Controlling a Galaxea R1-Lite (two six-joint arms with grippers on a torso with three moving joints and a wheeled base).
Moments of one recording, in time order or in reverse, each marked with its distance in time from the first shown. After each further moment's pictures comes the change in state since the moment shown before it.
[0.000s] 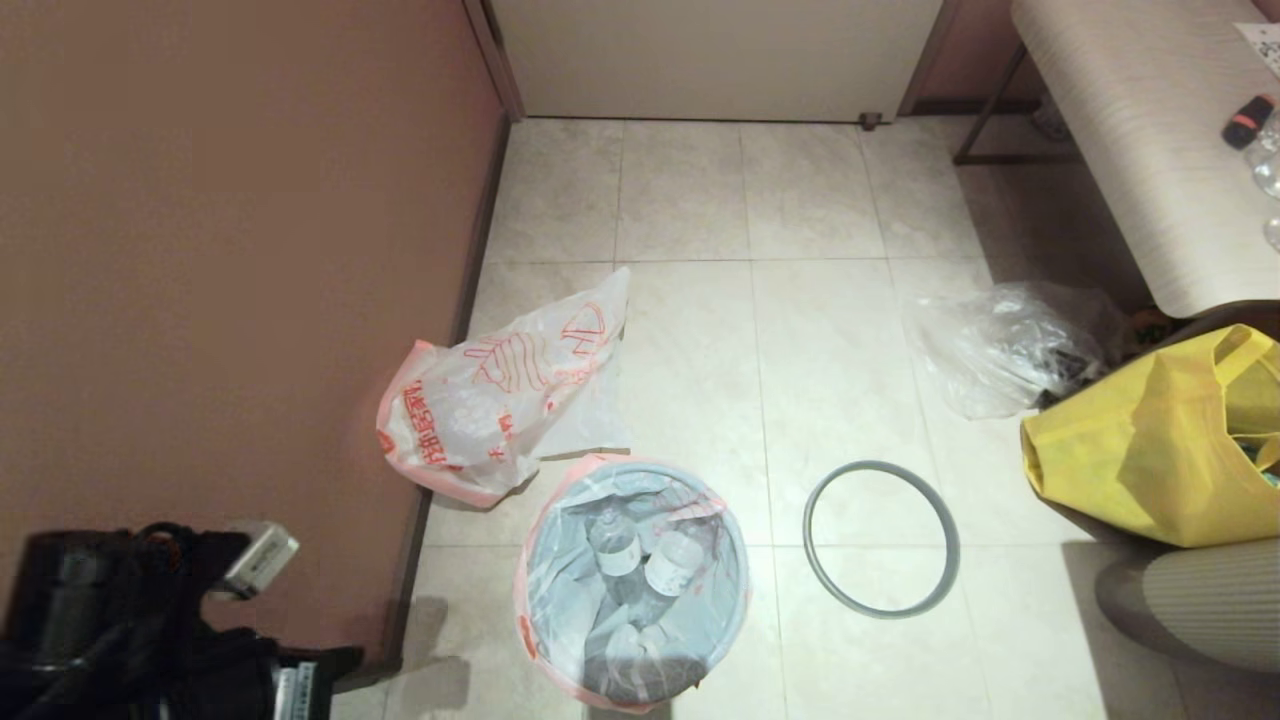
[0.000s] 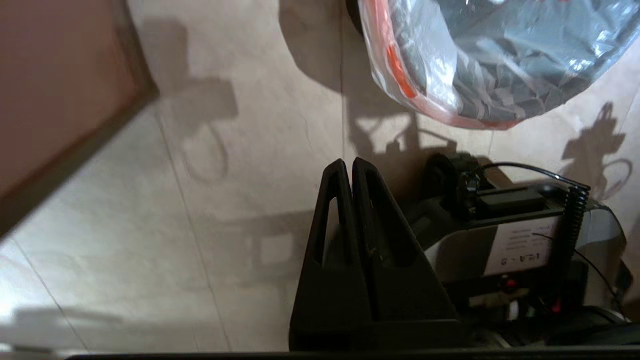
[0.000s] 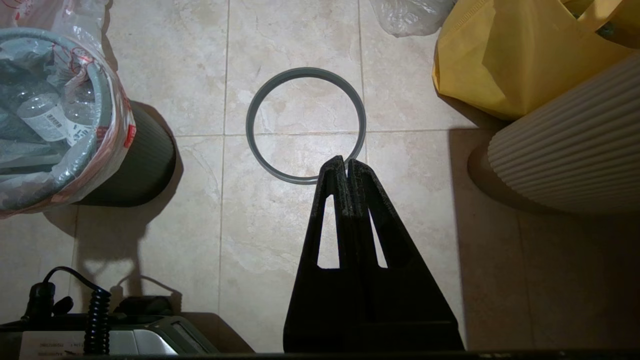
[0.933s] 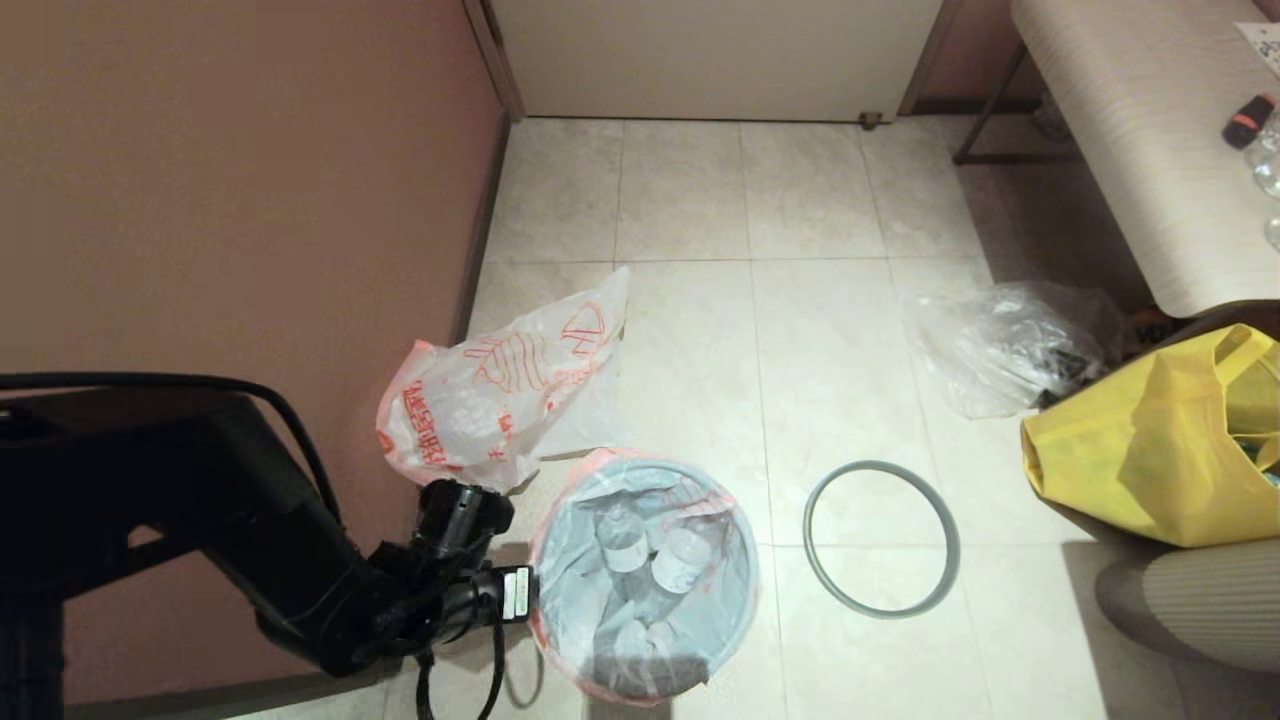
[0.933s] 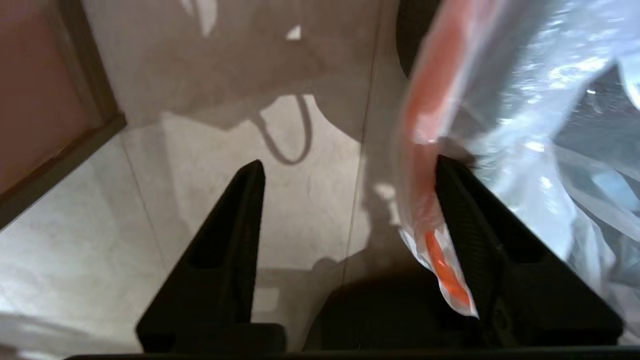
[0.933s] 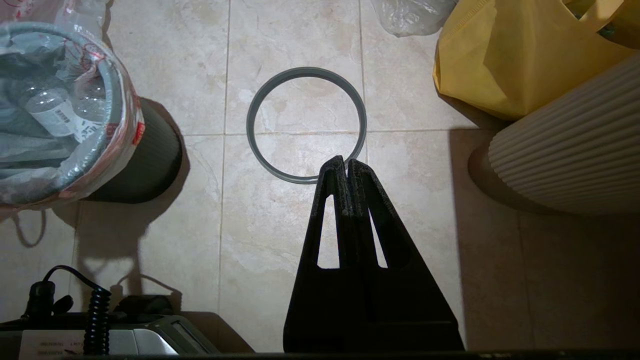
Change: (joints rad) left arm -0.171 0.810 -0.317 -0.377 0.258 -0.210; right arm 0.000 0.000 0.000 0.001 0.000 0.001
